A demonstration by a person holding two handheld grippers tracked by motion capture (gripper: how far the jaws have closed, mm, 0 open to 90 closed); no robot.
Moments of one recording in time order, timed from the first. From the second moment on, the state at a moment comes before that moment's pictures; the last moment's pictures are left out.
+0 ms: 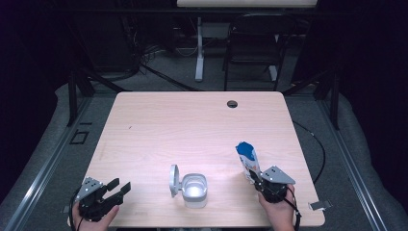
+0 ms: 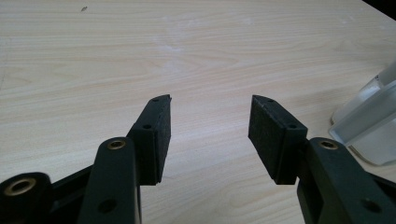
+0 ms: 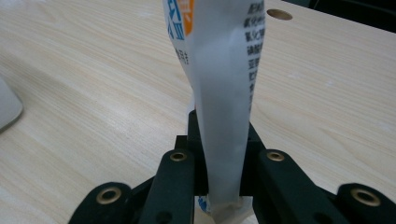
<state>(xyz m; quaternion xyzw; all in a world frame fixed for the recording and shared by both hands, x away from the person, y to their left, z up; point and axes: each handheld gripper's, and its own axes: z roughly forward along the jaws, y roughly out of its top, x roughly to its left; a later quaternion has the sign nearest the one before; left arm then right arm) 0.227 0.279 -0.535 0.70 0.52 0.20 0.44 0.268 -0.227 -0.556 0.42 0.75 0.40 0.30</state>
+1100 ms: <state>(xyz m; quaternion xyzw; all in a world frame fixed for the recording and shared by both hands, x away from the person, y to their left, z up) 0.228 0.278 -0.535 0.70 0.52 0.20 0.44 0.266 -0.245 -0.556 0.44 0.75 0.41 0.27</state>
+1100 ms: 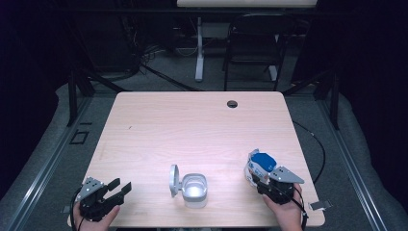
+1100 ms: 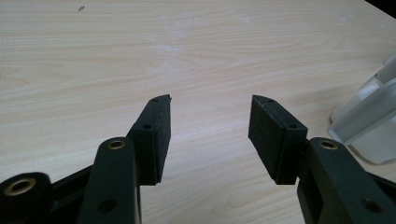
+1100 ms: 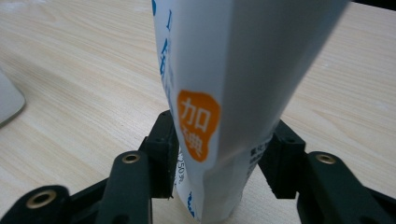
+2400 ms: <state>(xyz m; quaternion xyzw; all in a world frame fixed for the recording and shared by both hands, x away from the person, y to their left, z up) 0.237 0.264 -0.532 0.71 0.51 0.19 0.45 0.253 -0.251 -0.555 0.44 0.75 0.41 0.27</state>
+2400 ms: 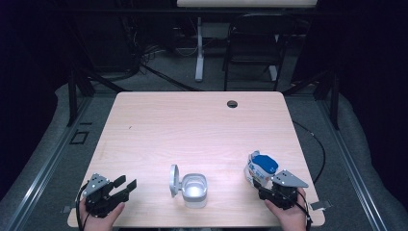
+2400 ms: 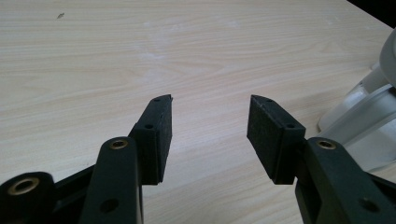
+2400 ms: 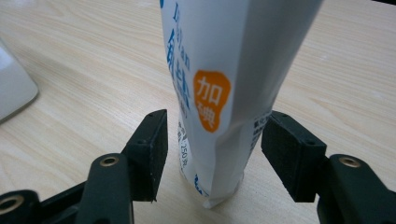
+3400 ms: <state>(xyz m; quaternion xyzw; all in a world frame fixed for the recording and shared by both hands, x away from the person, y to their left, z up) 0.240 0.201 -0.501 0.77 0.40 0.16 0.47 0.230 -0.250 -0.553 0.43 0.75 0.42 0.26</state>
